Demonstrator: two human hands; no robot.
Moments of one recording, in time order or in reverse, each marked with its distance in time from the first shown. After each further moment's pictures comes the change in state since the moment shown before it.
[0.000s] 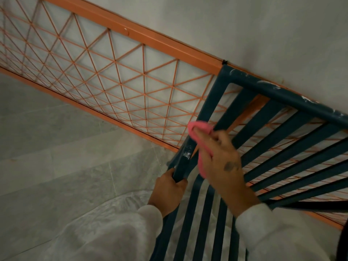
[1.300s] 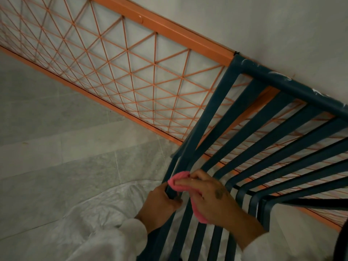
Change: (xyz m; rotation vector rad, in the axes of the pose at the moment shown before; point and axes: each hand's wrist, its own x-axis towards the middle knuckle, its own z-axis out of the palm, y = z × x) left_hand -0.053 -0.042 -0.017 0.091 -0.092 -0.069; right_hand -0.076 -0.015 -0.008 0.304 -0.720 0.028
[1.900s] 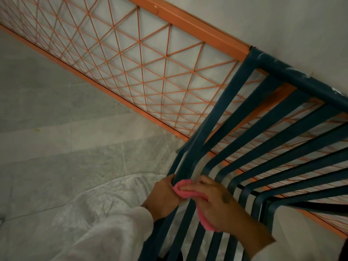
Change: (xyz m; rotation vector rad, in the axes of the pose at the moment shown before) left_hand 0.001 -0.002 -0.001 -0.031 -0.064 0.083; right_hand -0.016 -0.006 0.005 0.058 -0.110 0.031
